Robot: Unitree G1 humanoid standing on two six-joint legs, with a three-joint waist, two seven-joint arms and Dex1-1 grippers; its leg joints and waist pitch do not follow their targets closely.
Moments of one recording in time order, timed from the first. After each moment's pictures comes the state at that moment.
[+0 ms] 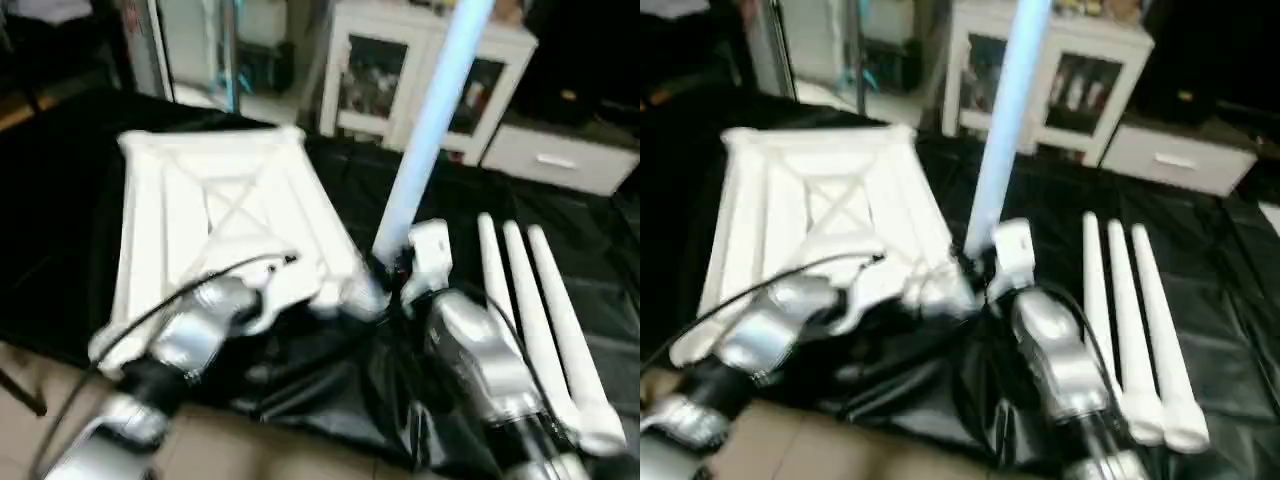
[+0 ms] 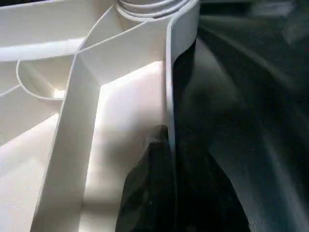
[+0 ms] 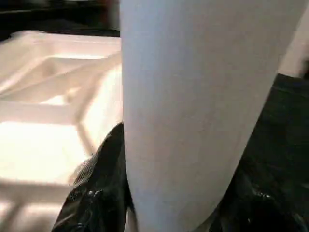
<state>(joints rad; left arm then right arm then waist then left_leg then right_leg) -0.59 0.23 -0.37 0.48 0.23 0.36 -0.87 -0.40 -0.08 0.09 0.38 0.16 0.14 0.12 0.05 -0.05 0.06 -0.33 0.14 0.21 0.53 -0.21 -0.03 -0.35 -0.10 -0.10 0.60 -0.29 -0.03</state>
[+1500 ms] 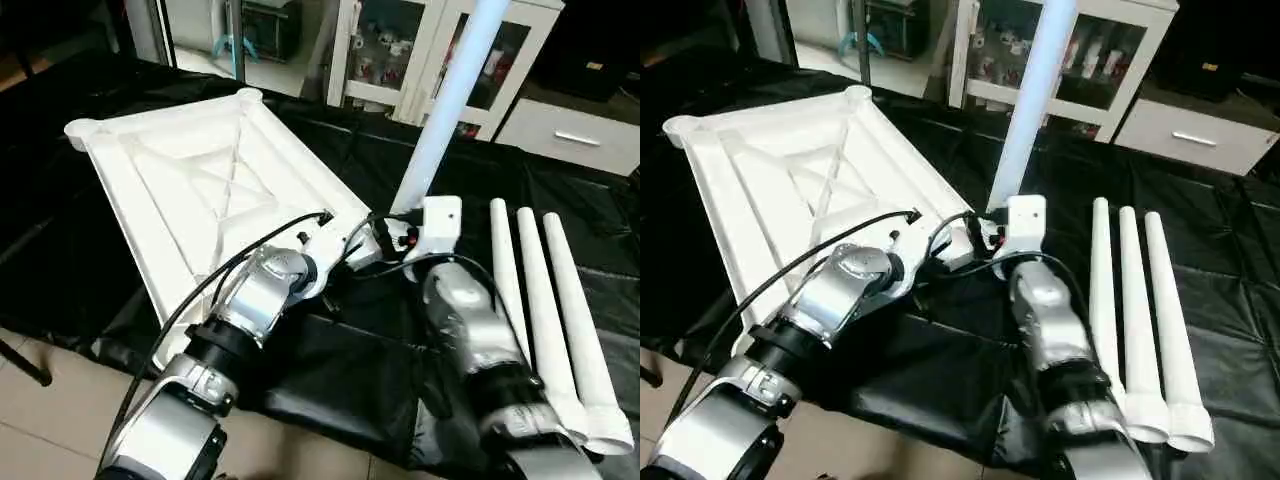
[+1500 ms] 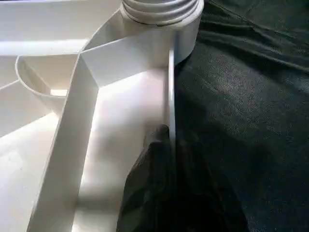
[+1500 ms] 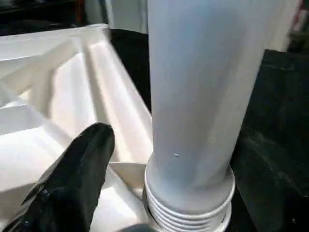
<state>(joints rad) -0.72 0.09 -0.32 0.53 0.20 0.53 -0.66 -0.49 -0.08 -0.01 0.49 0.19 0.09 0.20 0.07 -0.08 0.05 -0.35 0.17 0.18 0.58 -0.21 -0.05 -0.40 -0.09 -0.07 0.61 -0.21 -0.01</state>
